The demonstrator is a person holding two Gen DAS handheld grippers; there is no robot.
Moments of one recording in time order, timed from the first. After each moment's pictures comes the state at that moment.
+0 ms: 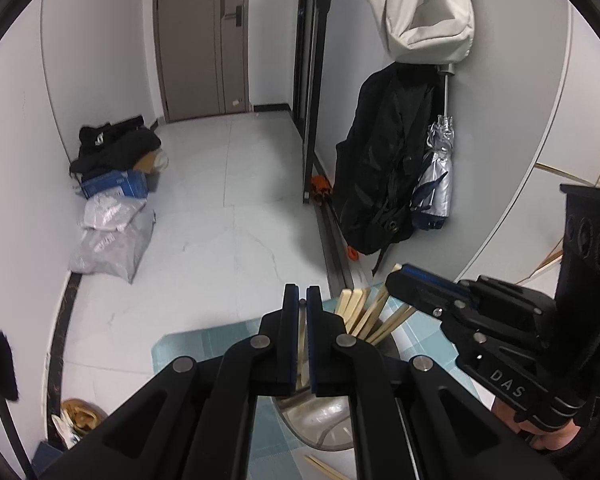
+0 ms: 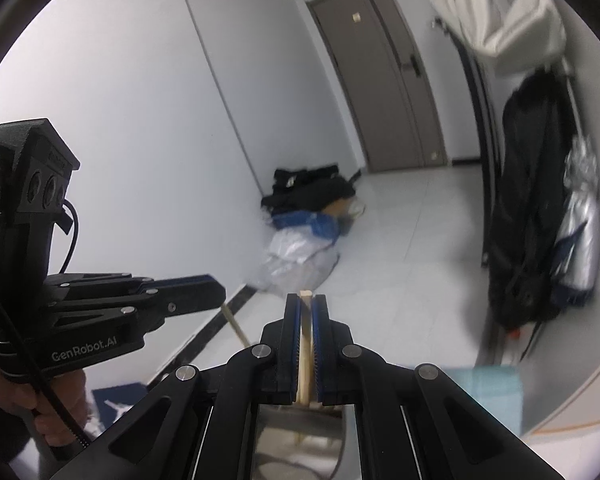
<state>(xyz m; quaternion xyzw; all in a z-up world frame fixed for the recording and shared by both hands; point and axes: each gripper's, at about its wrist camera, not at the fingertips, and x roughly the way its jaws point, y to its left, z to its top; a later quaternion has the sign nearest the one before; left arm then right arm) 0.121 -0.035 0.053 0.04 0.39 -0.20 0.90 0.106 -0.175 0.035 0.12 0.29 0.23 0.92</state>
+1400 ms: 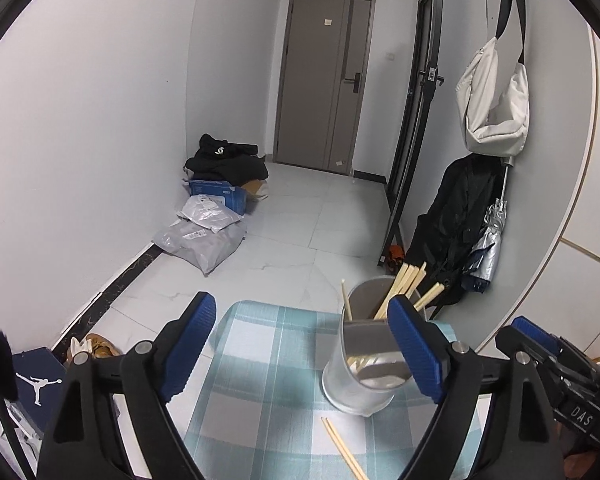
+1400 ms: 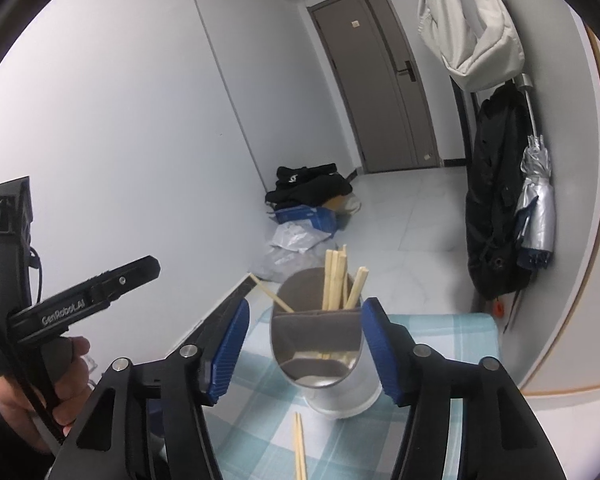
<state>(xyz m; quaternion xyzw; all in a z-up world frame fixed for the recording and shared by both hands) -0.004 0.020 0.059 -0.06 0.27 -0.02 0.96 -0.015 -0.183 0.060 0.11 0.27 0.21 0.93</state>
